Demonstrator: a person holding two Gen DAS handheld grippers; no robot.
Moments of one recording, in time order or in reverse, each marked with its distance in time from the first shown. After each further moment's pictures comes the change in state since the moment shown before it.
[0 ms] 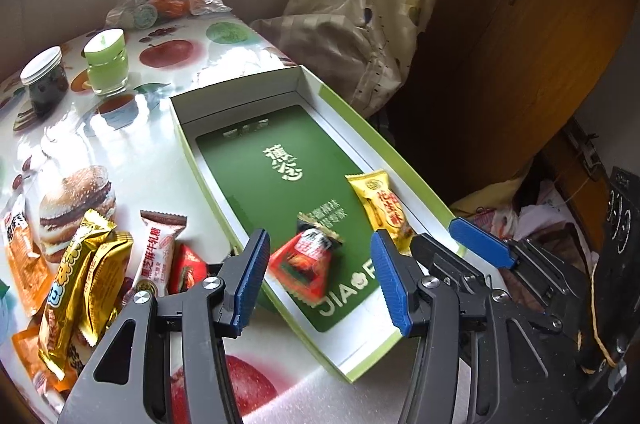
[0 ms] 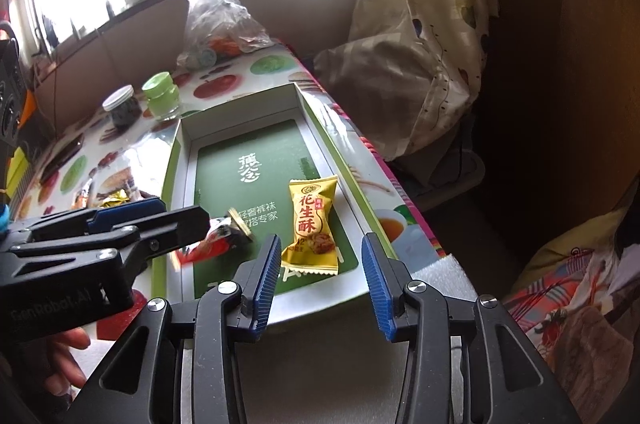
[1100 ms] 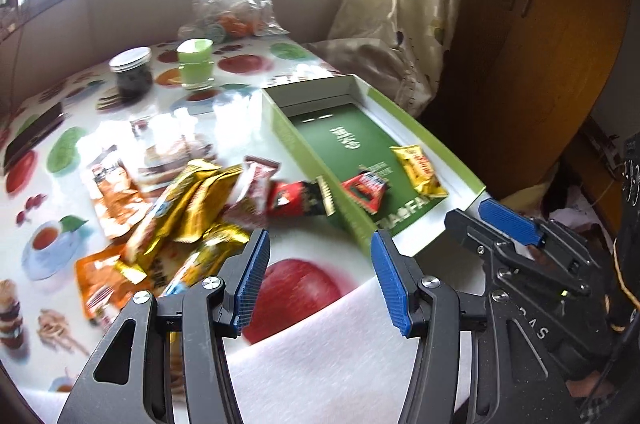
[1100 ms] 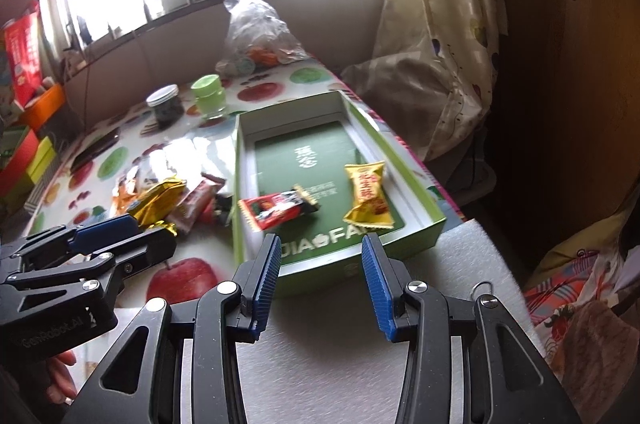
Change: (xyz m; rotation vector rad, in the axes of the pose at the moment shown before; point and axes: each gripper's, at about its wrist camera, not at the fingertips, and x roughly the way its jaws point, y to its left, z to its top) left arm -0.075 0.021 -0.064 -0.013 -0.111 0.165; right arm -0.046 0.042 -0.032 -0.040 -0.061 0.051
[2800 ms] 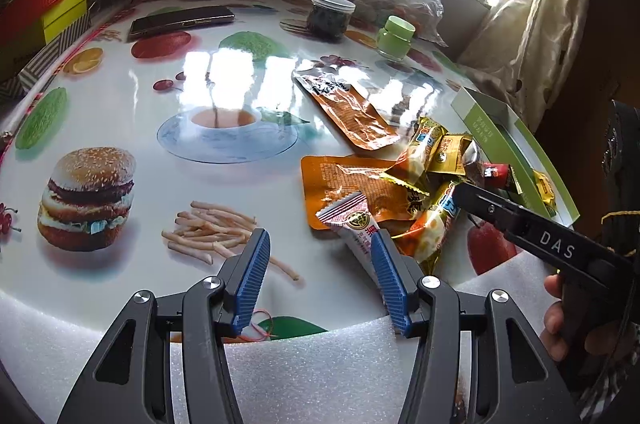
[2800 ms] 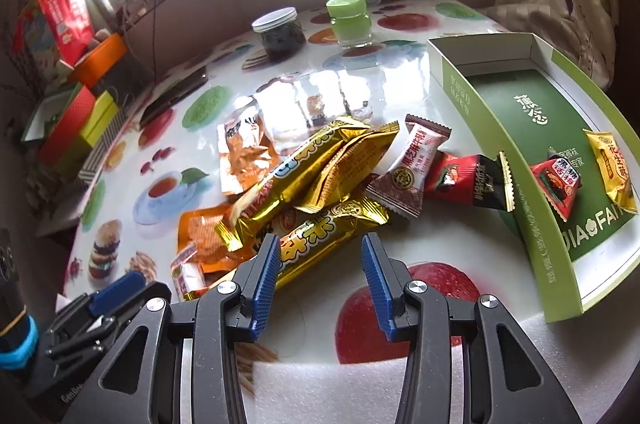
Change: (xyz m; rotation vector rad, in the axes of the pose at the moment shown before) left arm -0.039 0.169 -0.080 -0.335 -0.014 0.159; right arm 0.083 0.144 -0.002 -0.025 0.206 0.281
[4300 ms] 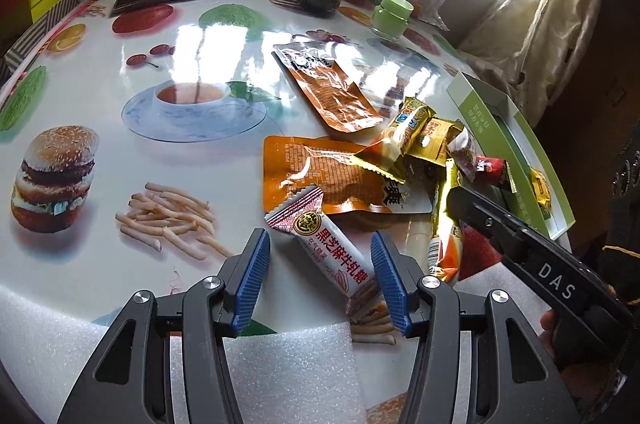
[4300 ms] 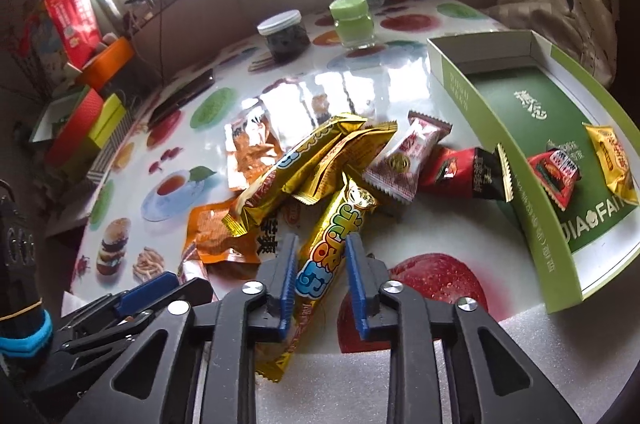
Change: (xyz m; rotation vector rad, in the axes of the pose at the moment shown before) left arm 0.018 -0.018 0.005 -0.047 0.088 -0.018; right arm -0.007 -0.003 -0.006 0.000 -0.018 0.037
